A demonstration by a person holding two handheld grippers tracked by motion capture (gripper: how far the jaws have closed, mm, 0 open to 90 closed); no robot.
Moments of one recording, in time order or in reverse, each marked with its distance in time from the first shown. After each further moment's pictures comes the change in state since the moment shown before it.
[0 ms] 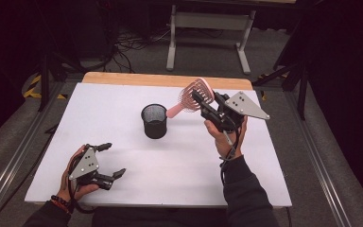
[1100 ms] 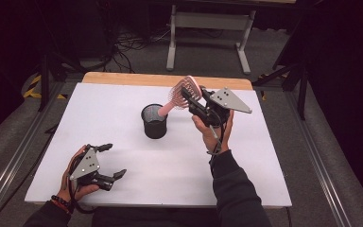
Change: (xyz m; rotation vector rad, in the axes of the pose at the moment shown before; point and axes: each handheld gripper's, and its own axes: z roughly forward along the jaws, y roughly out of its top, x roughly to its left) left arm -0.001 0.000 0.001 0.003 -0.013 0.006; right arm 0.008 -0.012 0.033 0.023 -0.003 0.033
